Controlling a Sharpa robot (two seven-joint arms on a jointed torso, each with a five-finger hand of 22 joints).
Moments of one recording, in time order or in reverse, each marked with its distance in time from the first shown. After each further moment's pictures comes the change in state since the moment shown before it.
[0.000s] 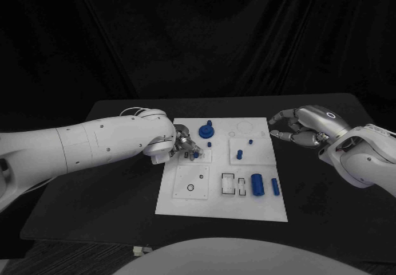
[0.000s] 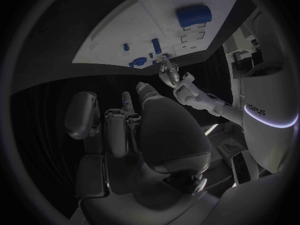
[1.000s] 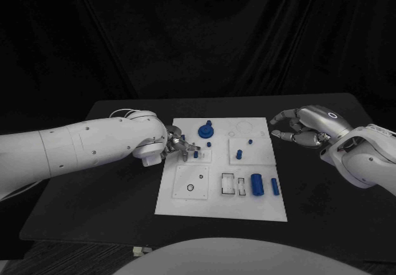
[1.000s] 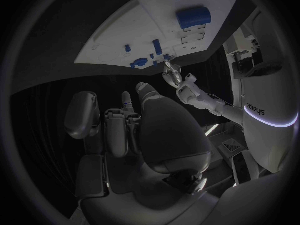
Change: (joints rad) left arm 0.012 -0.081 -0.008 0.067 -0.005 -0.012 0.002; left_hand -0.069 -0.011 -0.189 0.136 -0.068 0.022 -0.004 -0.008 0.017 0.000 0.000 0.000 0.000 0.000 0.000 0.000 0.000 0.000 0.015 -0.003 0.000 0.031; right arm 0.000 -0.013 0.000 0.003 0.000 0.001 -0.001; right_hand 0.000 0.000 0.000 0.000 0.004 0.000 0.000 -0.004 -0.001 0.000 0.000 0.000 0.000 0.000 0.000 0.000 0.000 0.000 0.000 0.000 -0.004 0.001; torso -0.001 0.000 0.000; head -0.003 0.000
